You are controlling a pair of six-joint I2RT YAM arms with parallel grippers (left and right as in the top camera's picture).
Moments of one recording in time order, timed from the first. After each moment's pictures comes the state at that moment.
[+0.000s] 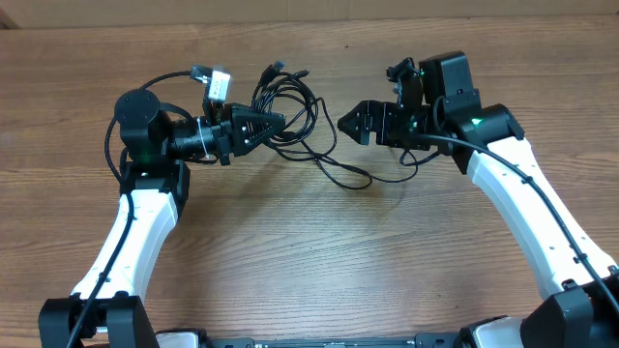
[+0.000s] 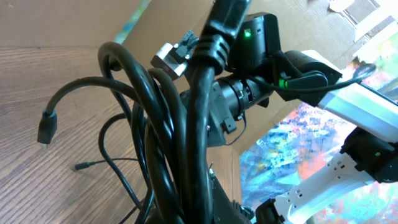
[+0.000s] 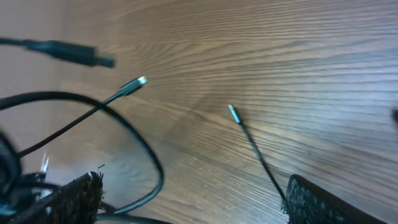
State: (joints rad) left arm 0.00 1.47 0.89 0.57 1.39 -0.69; right arm 0.29 1.58 1.36 -0.70 -0.54 0.37
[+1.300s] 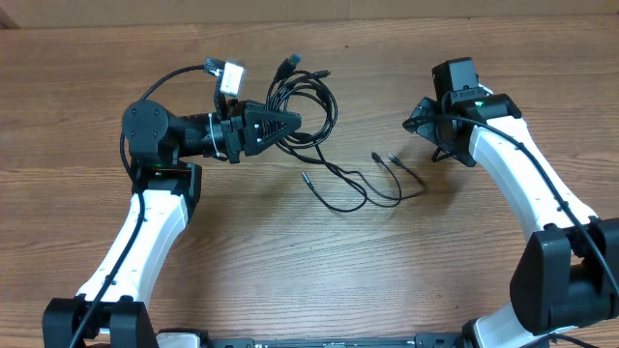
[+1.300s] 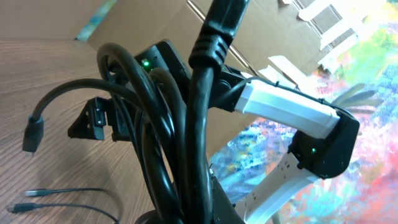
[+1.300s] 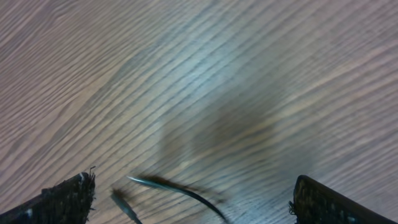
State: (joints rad) left arm -0.07 1.46 0.89 0.85 1.38 -1.04; right arm 0.16 1.74 1.35 -0.82 0.16 0.71
